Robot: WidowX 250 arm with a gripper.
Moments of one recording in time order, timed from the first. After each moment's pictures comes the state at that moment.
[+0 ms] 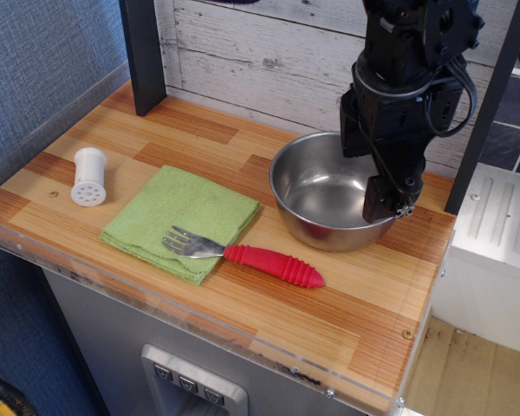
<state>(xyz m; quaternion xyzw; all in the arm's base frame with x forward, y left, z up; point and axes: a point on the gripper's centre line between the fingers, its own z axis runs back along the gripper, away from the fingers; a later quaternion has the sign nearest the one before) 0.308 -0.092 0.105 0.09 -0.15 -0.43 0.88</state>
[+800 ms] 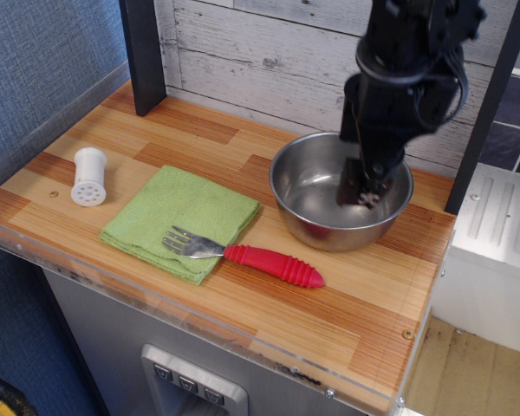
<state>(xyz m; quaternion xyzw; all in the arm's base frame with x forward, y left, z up) 0.307 -0.080 0.115 0.14 -0.10 -0.56 0.81</state>
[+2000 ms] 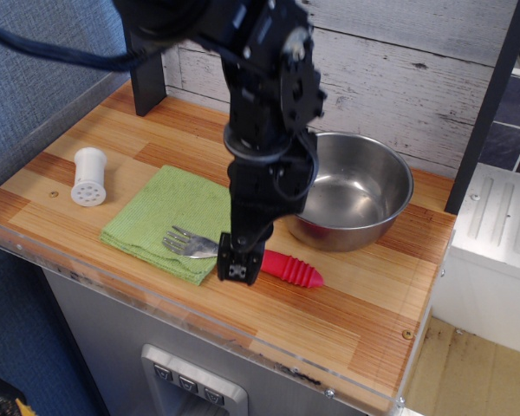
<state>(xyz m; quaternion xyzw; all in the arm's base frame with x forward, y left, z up) 0.252 -0.020 0.050 0.07 -0.01 -0.56 0.82</state>
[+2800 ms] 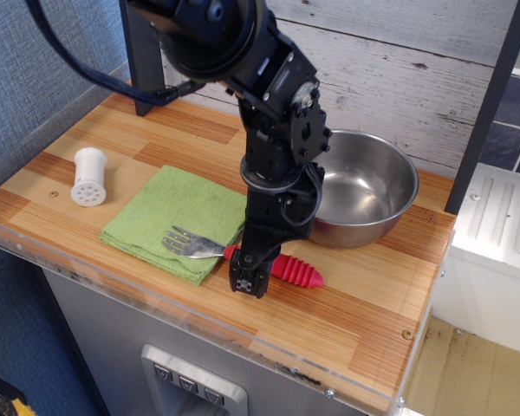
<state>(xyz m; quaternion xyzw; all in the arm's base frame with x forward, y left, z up) 0.271 -0.022 0.016 0.07 -0.02 -0.62 0.78</state>
